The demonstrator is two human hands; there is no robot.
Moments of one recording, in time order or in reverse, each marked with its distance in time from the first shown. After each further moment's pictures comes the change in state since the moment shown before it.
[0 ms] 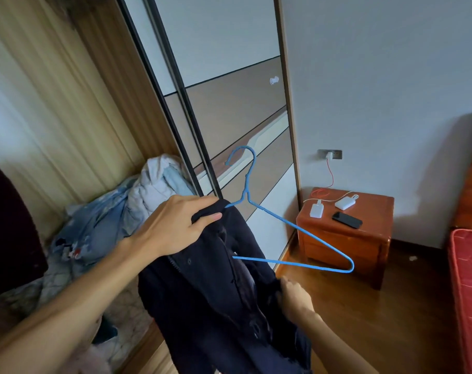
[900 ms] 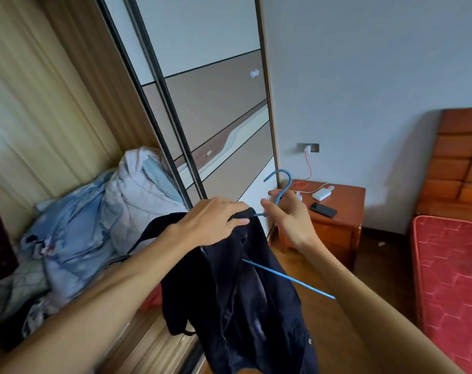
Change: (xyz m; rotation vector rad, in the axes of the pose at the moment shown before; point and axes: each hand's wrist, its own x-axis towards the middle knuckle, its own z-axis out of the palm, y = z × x) left_hand 0.034 0.053 0.064 0.170 -0.374 0.055; right_hand -0.037 -0.049 -0.171 0.915 0.338 -0.231
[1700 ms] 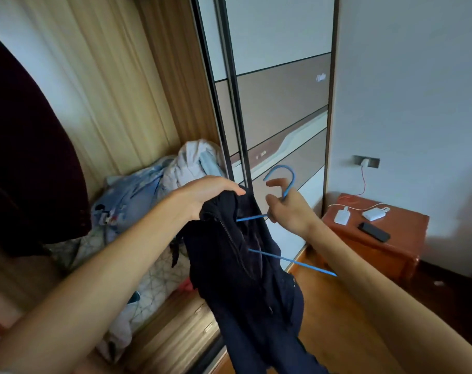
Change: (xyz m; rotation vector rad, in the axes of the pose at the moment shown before) left_hand -0.052 -0.078 -0.066 -1.242 0.012 -0.914; right_hand 0.022 -0.070 0.112 -0.357 -0.331 -0.088
